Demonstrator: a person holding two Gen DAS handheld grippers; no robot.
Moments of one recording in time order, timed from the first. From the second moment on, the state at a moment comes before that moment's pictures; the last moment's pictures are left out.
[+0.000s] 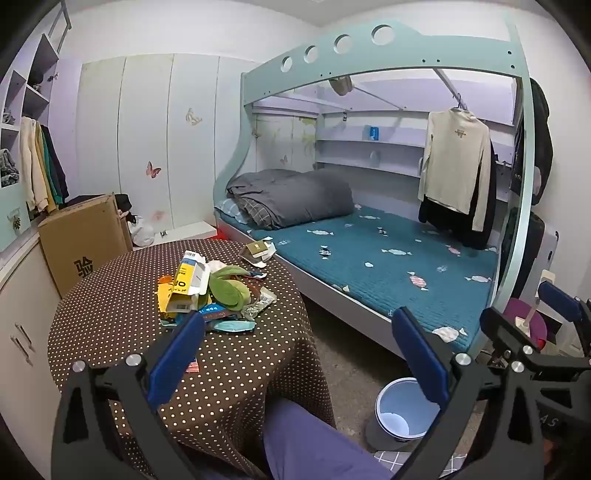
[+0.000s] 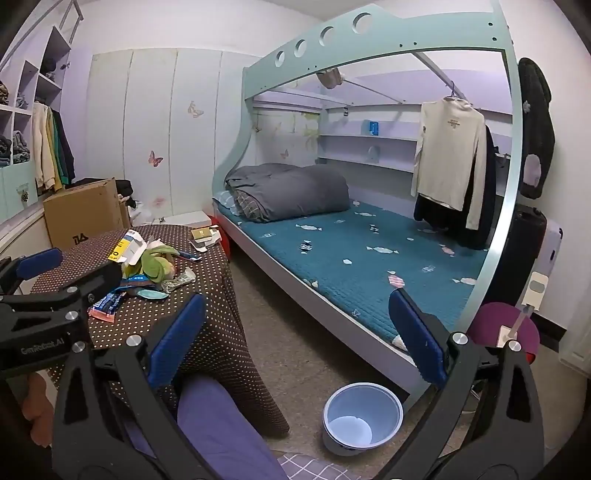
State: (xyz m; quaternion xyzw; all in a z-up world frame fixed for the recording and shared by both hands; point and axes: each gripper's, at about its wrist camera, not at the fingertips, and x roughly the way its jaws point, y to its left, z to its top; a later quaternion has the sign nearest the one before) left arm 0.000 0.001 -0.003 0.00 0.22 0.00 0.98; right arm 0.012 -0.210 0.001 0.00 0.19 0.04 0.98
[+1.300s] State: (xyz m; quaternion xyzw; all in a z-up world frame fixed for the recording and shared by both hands) left arm 0.003 0.004 -0.007 0.00 0.23 0.00 0.97; right arm 0.015 -0.203 -0.004 -0.01 0.20 0.06 0.98
